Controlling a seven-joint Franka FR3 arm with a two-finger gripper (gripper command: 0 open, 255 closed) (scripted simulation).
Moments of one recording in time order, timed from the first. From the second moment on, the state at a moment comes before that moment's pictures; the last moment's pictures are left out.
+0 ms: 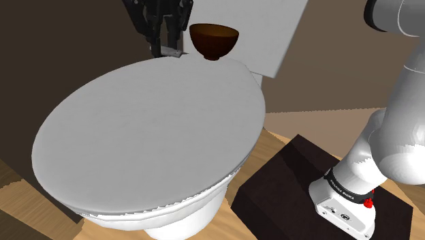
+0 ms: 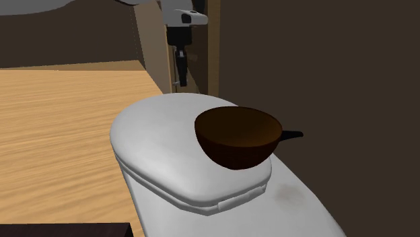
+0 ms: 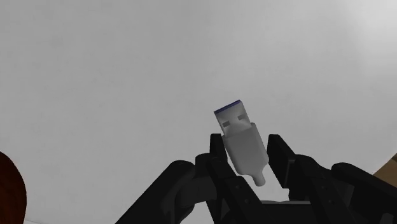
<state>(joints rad) 0.29 0.26 0.56 -1.23 -0.13 1.47 0.64</state>
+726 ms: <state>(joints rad) 0.39 0.40 0.56 -0.86 -0.22 1.24 0.65</state>
